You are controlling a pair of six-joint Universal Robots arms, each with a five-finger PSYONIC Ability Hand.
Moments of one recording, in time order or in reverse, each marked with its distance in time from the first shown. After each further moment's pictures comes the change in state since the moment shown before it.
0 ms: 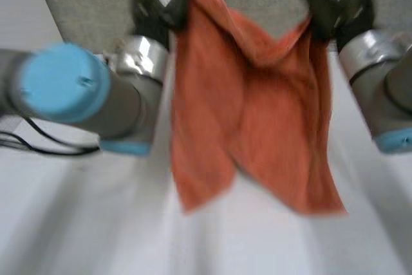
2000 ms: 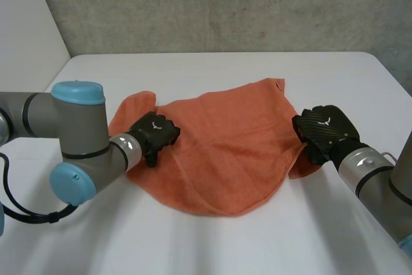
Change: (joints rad) left arm 0.214 -0.242 -0.059 -0.813 0.308 0.375; right arm -0.105 -0.031 0.529 0.109 -0.156 -0.009; left_hand -0.598 -0.632 -0.629 -0.631 -0.623; right_hand 0.000 0.000 0.002 0.005 0.015
